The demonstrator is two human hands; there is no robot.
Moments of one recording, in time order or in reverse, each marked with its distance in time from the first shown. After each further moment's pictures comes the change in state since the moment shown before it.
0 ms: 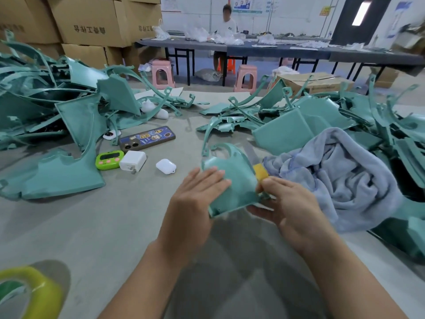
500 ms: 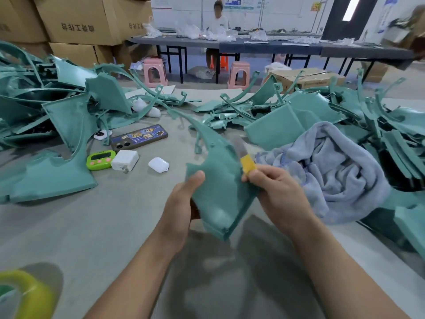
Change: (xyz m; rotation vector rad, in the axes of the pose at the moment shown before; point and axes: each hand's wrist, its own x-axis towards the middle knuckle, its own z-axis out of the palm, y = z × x) left_hand 0.008 0.007 0.003 -1.255 -0.070 -0.895; right_hand 0.015 0.003 -0.004 0.008 -0.260 -0.255
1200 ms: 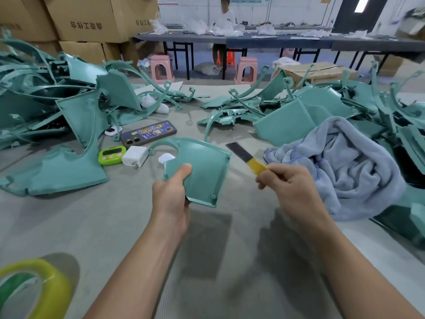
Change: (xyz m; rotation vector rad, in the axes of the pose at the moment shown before) left_hand 0.012 0.012 -0.011 -0.277 0.496 -0.029; right_hand -0.009 -0.003 -0.014 -0.719 0.105 -0.183
